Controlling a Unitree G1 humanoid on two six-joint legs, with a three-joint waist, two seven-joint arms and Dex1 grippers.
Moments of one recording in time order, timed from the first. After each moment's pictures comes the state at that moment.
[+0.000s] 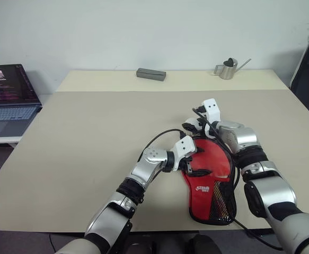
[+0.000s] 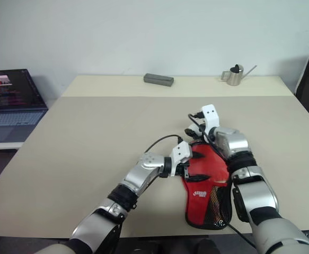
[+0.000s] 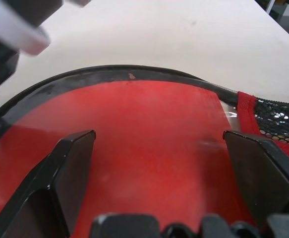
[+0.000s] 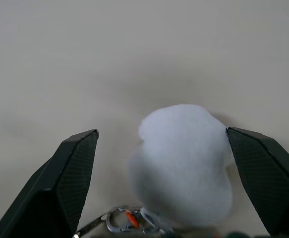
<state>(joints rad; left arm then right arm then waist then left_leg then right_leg) -0.70 0.06 -0.34 0.59 -0.03 0.02 -1.00 -1.01 -0.25 0.06 0.85 0.14 0.47 0.50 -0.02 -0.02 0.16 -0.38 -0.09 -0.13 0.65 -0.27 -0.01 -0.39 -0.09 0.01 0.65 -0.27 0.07</state>
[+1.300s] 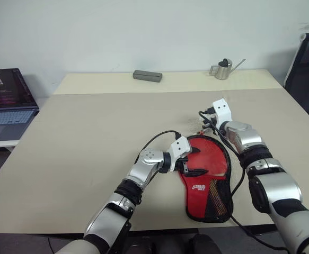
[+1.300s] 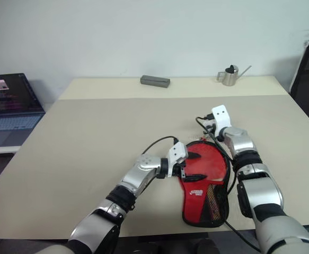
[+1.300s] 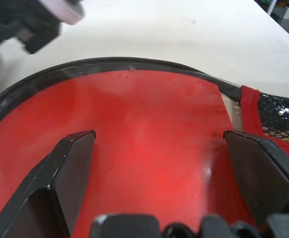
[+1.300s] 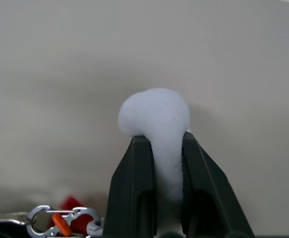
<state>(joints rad) -0.68 0.07 -0.32 0.66 -0.03 -0.03 -1.02 -0.98 -0.34 0.01 0.92 0.03 0.36 0.41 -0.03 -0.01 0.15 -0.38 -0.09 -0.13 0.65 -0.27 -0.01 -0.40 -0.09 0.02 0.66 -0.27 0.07</state>
